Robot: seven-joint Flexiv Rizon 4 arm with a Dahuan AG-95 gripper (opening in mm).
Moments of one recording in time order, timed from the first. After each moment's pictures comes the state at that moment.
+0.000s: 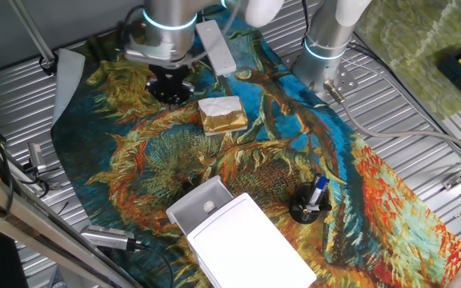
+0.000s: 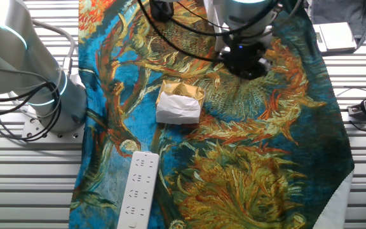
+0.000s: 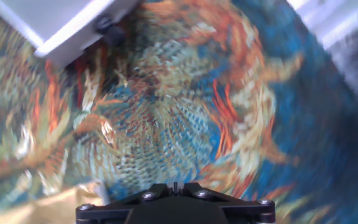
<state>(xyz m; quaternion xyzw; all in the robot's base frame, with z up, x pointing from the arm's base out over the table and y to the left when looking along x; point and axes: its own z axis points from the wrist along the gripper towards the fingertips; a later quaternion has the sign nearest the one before) 0.516 0.006 0.173 -0.54 0.84 -0.05 0.07</state>
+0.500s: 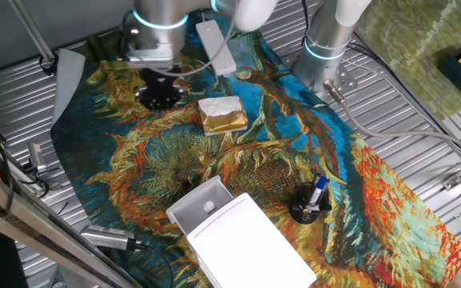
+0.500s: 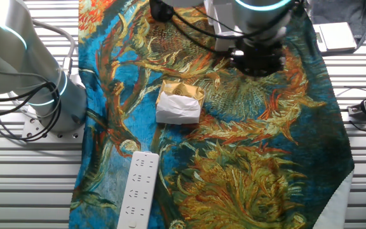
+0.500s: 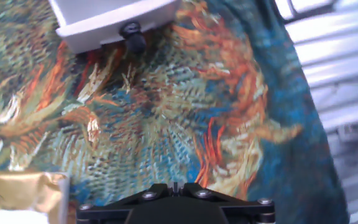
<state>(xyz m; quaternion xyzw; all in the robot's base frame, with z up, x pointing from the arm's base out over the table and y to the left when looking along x) 0.553 0.014 0.168 -0.65 0.75 -0.03 0.09</state>
